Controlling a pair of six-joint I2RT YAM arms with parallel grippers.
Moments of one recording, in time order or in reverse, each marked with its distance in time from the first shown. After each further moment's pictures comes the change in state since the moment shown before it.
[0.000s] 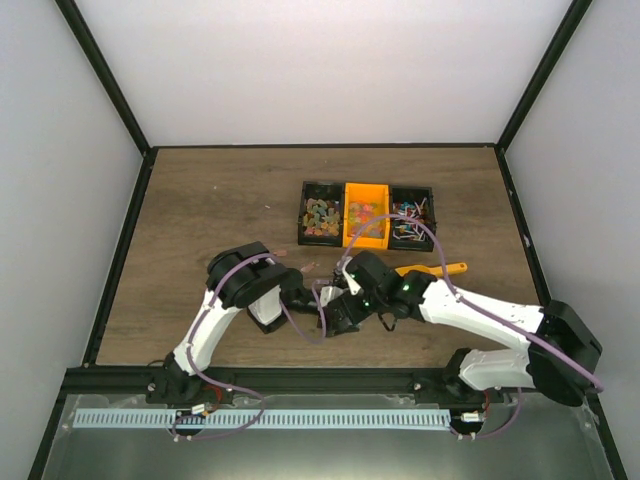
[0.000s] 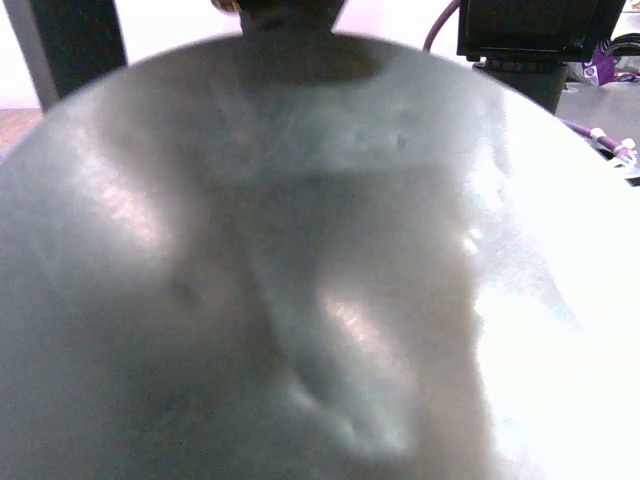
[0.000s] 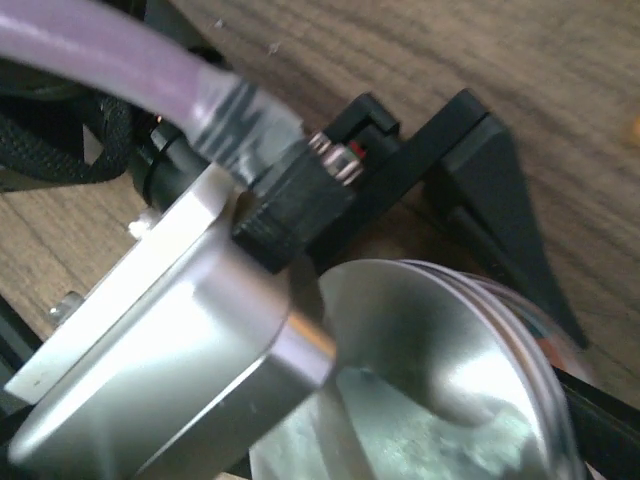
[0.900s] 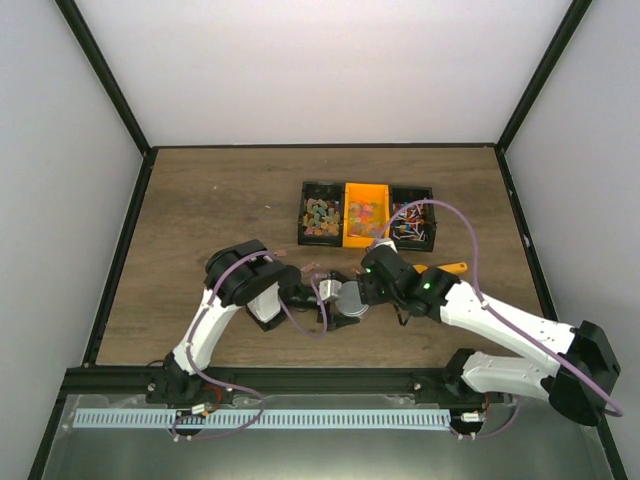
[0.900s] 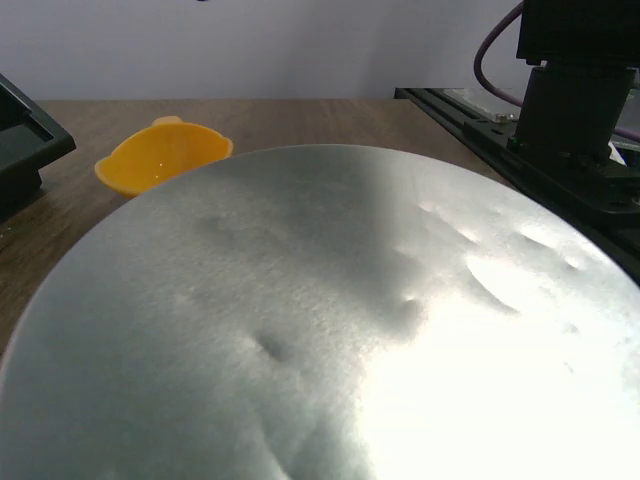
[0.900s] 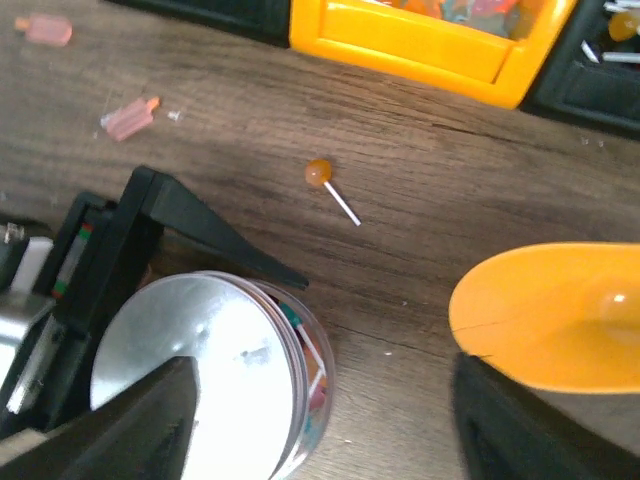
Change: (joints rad) left arm 0.025 -0.003 0.007 0.000 -0.048 -0.024; right arm -0.045 -0.145 0.040 -0.169 0.377 0.202
